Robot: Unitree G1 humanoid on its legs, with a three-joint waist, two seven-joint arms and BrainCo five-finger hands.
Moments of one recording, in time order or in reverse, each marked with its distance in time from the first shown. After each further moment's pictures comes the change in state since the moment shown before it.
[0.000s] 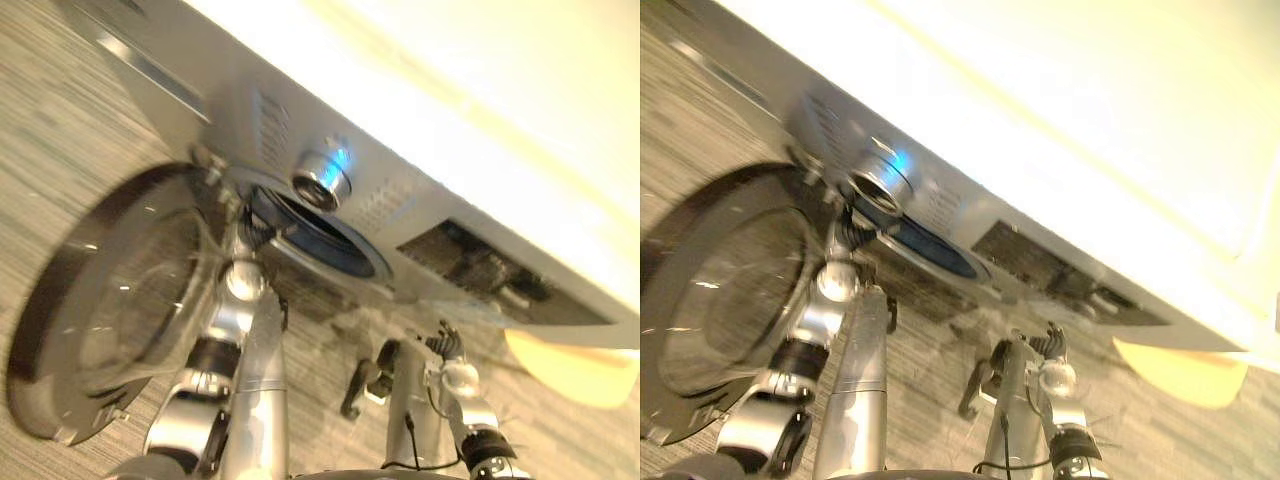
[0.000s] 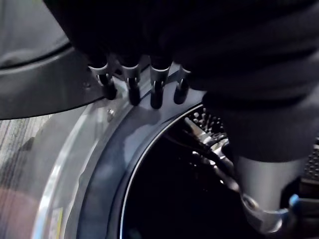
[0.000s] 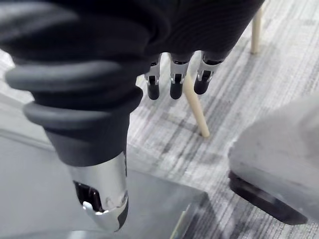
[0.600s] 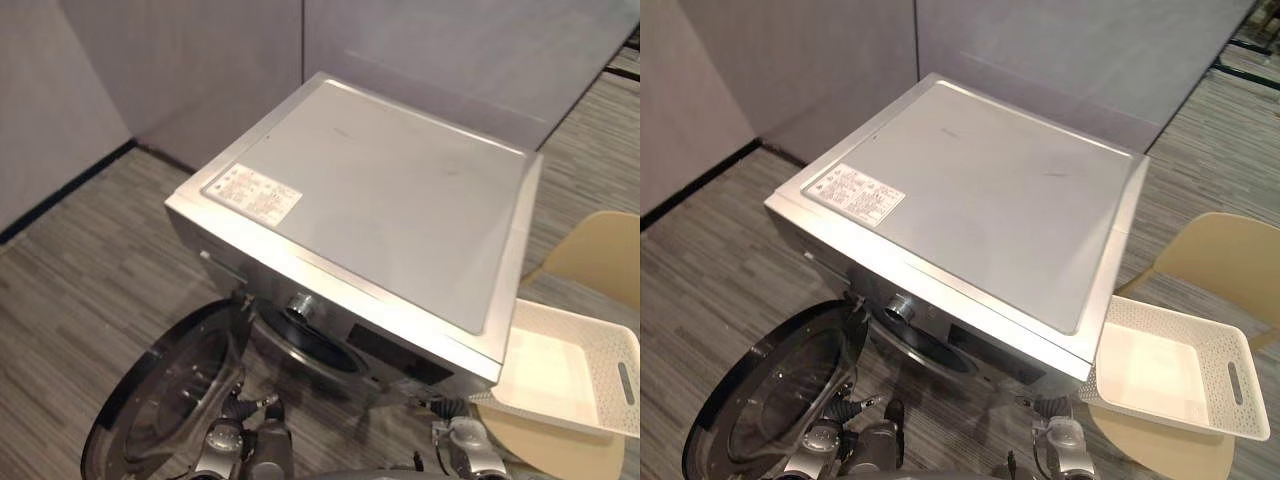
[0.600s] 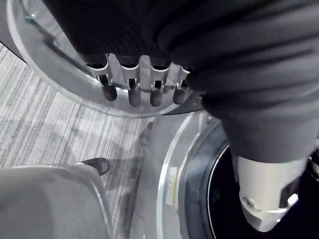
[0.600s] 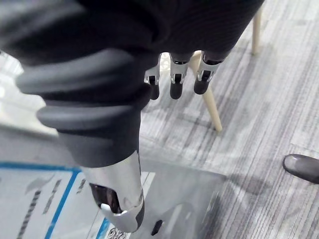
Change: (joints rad) left arm 0.280 -0.037 0.147 0.480 -0.105 -0.022 -0.103; right arm 0.055 -0.010 -0.042 0.232 -0.052 0.019 0.041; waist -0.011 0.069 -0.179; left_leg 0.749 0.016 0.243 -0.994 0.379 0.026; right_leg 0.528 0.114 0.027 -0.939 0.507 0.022
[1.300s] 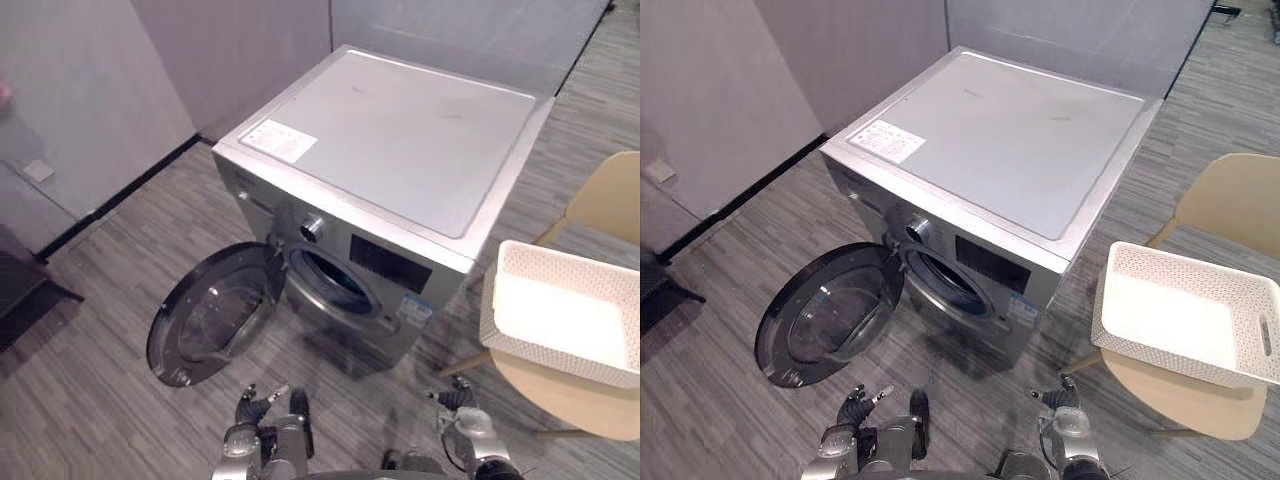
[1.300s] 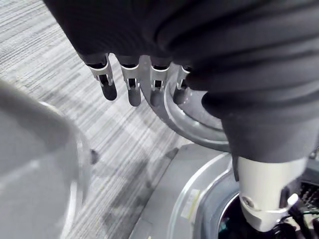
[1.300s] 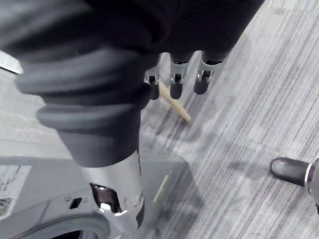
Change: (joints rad) left arm 0.028 -0.127 0.025 -0.149 -0.143 -0.035 0.043; right arm -0.026 -0.016 -0.012 -0.004 0.015 0.001 -0.045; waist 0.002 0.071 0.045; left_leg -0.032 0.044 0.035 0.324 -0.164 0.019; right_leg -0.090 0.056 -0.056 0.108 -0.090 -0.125
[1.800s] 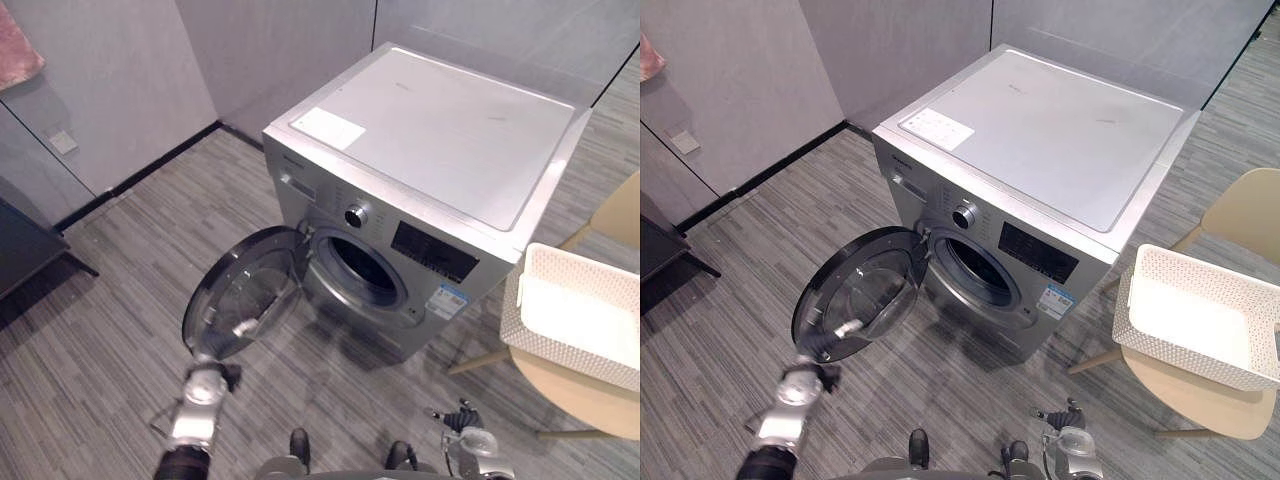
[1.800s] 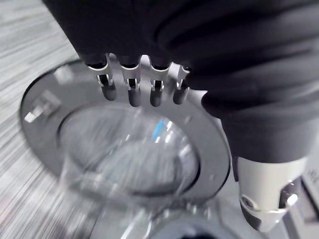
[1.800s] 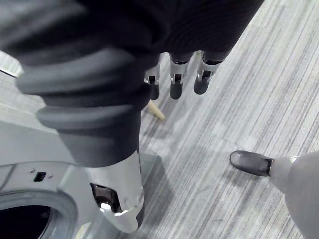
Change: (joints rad) left arm -0.137 0.346 0.119 -0.298 0.078 -0.004 0.099; right arm 0.029 -0.032 -0.057 0.083 0.003 -0.002 0.005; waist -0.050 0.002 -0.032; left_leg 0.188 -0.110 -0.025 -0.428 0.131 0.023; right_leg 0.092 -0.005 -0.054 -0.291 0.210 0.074
